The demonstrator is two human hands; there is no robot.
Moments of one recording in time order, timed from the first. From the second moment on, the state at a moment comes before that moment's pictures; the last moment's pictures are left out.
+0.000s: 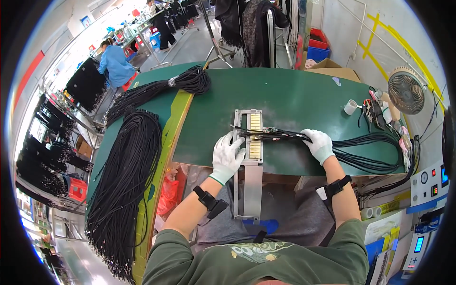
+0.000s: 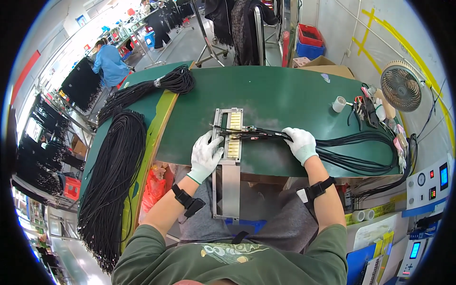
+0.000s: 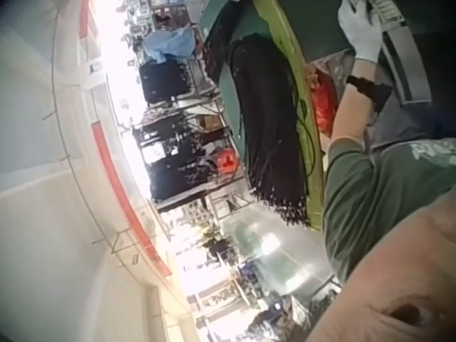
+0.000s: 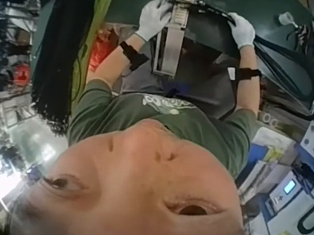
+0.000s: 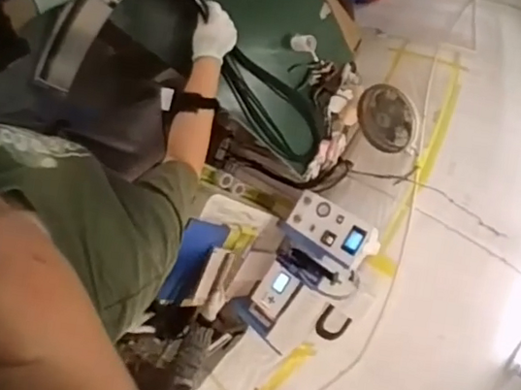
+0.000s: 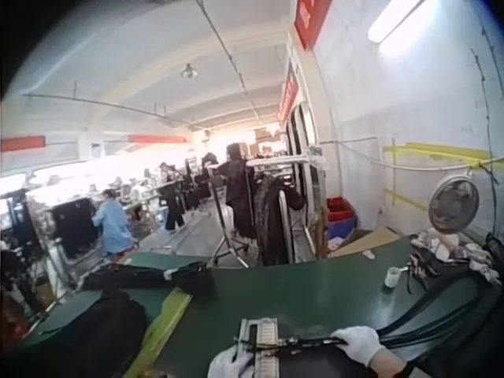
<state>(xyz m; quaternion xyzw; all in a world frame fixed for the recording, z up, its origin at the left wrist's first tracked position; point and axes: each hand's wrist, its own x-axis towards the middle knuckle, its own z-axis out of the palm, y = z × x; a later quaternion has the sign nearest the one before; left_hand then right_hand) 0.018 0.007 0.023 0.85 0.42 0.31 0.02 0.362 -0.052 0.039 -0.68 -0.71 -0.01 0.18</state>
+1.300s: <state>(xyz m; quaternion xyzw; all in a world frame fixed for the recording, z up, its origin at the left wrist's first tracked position) 0.022 0.008 0.023 0.84 0.42 0.35 0.06 0.371 -0.029 0.055 -0.69 -0.68 0.11 0.21</state>
